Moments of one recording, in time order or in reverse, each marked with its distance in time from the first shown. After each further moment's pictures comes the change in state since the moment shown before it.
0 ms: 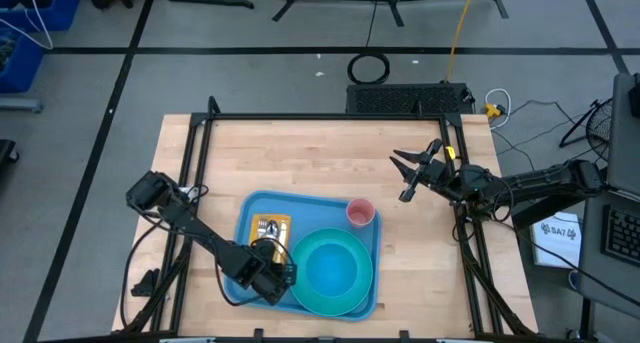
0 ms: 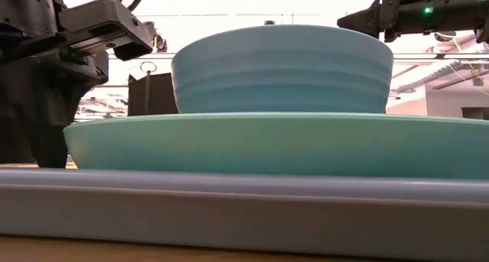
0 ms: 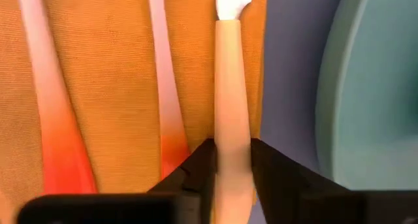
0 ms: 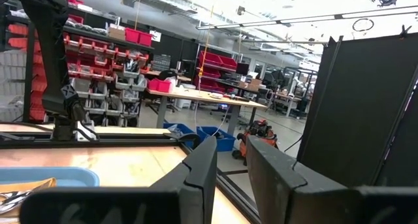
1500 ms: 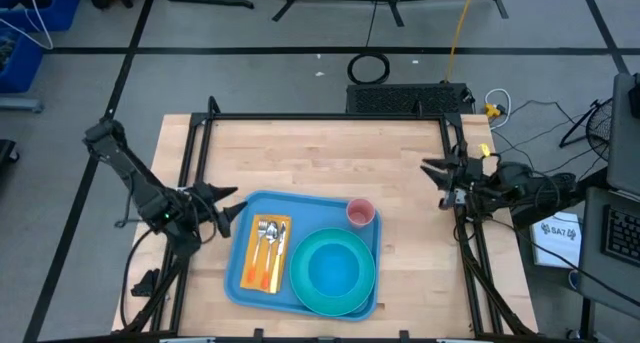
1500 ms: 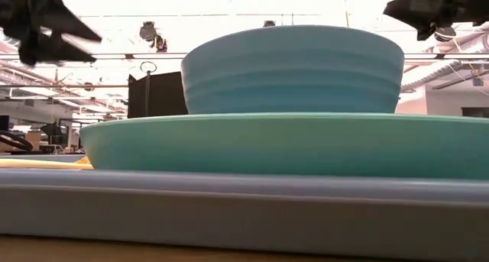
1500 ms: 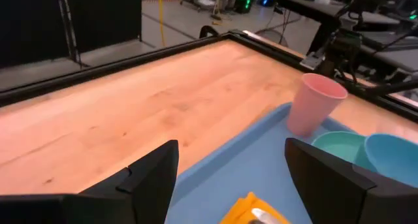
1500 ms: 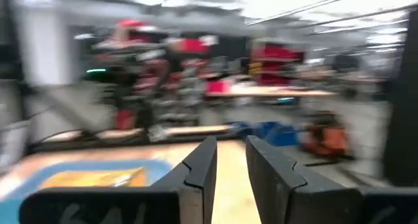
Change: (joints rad) left arm -0.207 -1.050 -0.601 -0.128 -1.035 0.844; right arm 0.092 -0.661 0.072 -0.805 -0.114 0.218
